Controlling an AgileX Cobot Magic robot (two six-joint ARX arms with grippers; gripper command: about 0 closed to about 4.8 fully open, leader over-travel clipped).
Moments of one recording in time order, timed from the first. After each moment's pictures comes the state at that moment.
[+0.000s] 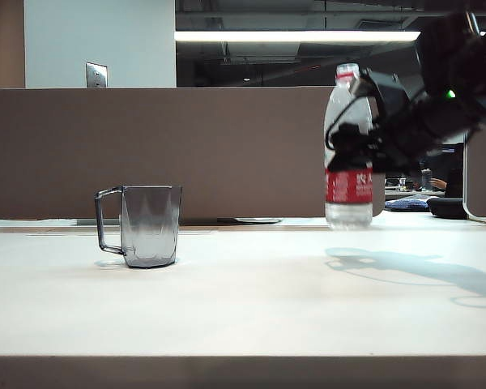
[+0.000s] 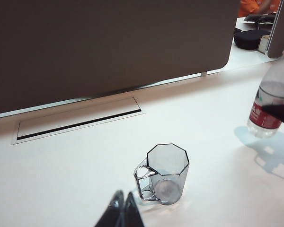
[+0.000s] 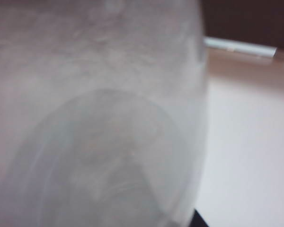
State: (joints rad) left arm -0.10 0.50 0.82 -0.47 0.22 0.10; right arm 0.21 1.75 0.94 0.54 -0.19 -0.04
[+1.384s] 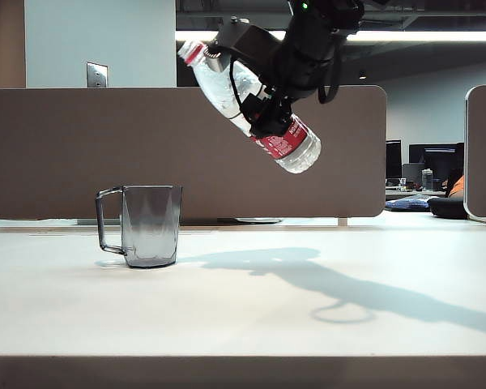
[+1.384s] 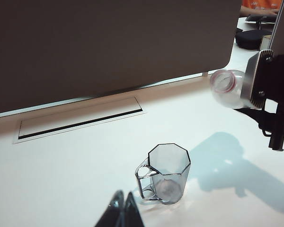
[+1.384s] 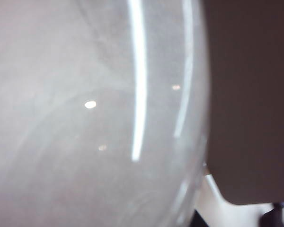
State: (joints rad) left arm -0.10 0.50 0.82 -0.47 0.22 0.10; right arm 0.59 1.75 1.28 0.12 0.30 -0.86
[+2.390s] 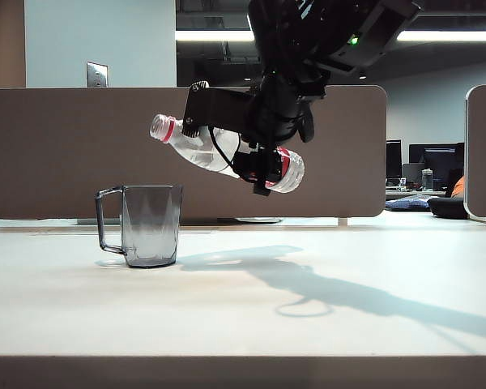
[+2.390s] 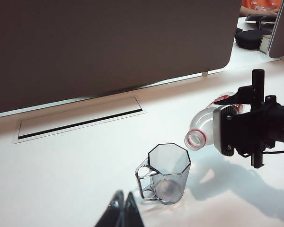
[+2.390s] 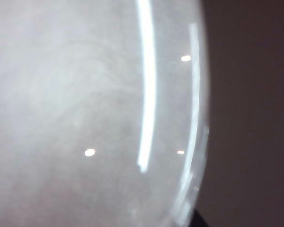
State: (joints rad) left arm -0.10 0.50 0.82 -0.47 0.22 0.10; right arm 0.62 1.91 1.28 0.30 0.35 -1.25
